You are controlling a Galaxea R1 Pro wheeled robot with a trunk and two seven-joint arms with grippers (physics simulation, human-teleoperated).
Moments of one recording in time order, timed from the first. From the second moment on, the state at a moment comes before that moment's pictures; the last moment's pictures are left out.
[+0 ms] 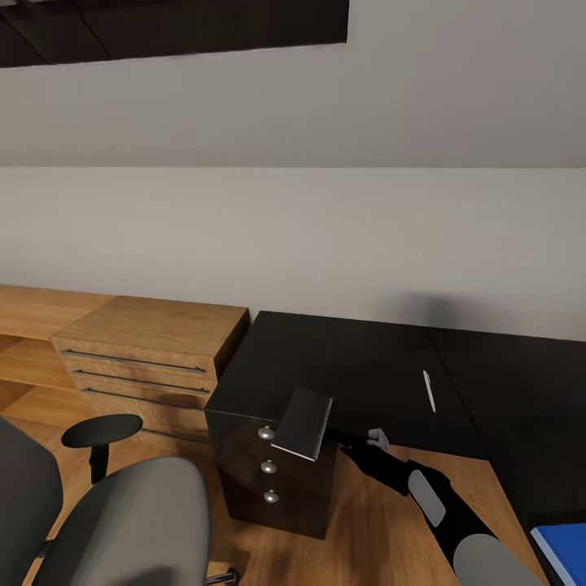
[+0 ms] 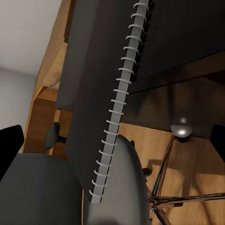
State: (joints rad) left arm 0.11 0.11 0.21 -0.02 0.11 -0.70 -0.07; right arm -0.58 -0.03 -0.06 -0.53 -0.60 0.48 0.71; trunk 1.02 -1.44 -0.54
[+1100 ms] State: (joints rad) left arm 0.11 0.11 0.21 -0.02 0.11 -0.69 -0.08; right arm -0.58 -0.03 -0.07 -0.53 -0.60 0.48 0.71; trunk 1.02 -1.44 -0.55
